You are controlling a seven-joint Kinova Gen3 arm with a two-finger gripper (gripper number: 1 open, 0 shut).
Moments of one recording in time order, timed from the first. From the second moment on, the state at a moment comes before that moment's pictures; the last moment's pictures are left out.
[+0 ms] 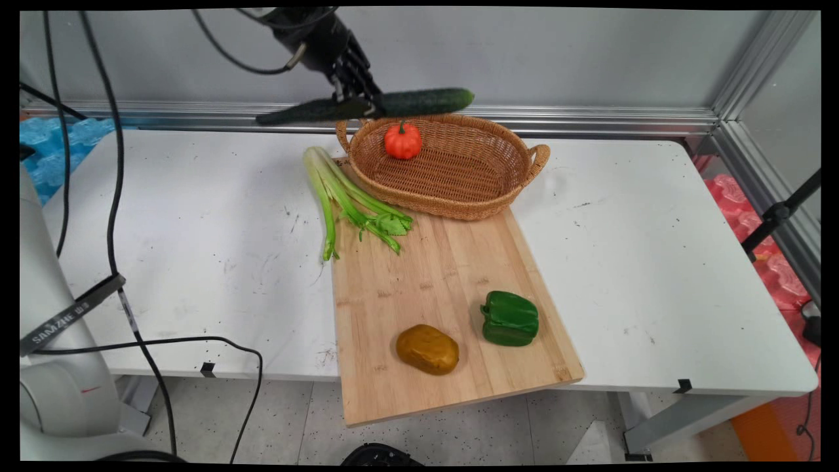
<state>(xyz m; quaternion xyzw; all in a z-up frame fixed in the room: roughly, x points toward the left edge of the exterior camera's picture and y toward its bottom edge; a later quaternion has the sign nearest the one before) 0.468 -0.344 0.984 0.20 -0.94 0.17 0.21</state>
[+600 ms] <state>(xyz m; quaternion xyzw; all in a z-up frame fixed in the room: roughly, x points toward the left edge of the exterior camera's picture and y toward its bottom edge) 0.464 -0.426 0.975 0.15 -0.95 0.21 0.18</state>
